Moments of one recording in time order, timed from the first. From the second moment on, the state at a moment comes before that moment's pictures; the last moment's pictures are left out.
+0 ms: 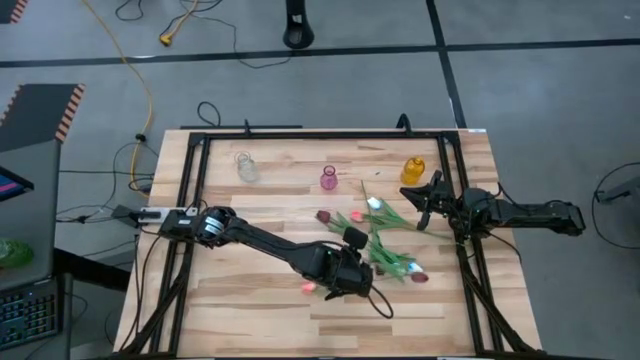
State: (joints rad) left arm -0.33 2.33 2.13 -0.89 -0.59 0.31; right arm -0.04 0.09 0.01 0.05 0.37 0.11
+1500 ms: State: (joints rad) left arm -0.20 1.99 2.30 -1.57 -1.23 -0.29; right arm -0.04 0.09 0.01 0.07 0.37 0.11
